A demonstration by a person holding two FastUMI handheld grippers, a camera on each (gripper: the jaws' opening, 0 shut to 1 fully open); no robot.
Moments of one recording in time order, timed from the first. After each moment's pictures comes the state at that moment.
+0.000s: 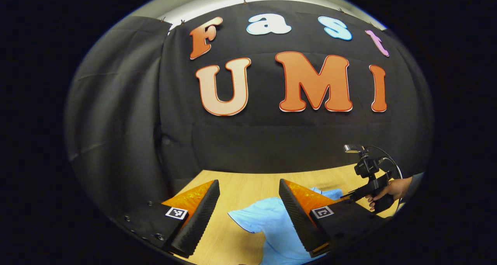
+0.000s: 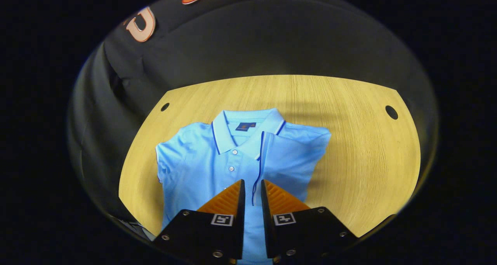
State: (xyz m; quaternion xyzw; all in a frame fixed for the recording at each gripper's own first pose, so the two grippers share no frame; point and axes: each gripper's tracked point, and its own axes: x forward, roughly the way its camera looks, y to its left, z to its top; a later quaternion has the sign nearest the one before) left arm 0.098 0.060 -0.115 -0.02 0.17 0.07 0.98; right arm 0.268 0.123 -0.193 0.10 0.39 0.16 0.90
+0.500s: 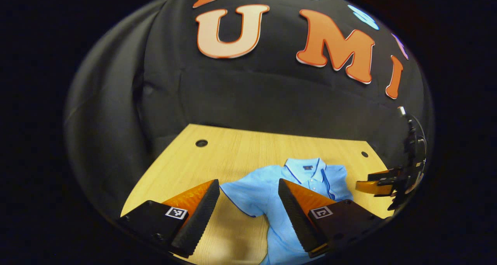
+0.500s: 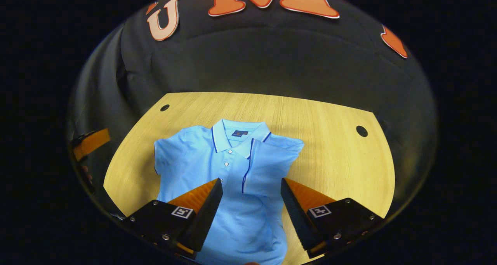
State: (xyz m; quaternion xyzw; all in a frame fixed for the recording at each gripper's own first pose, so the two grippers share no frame) left arm 0.133 0.098 -0.250 -0.09 0.37 0.03 0.93; right arm 0.215 0.082 -0.148 0.04 0.33 0.10 0.94
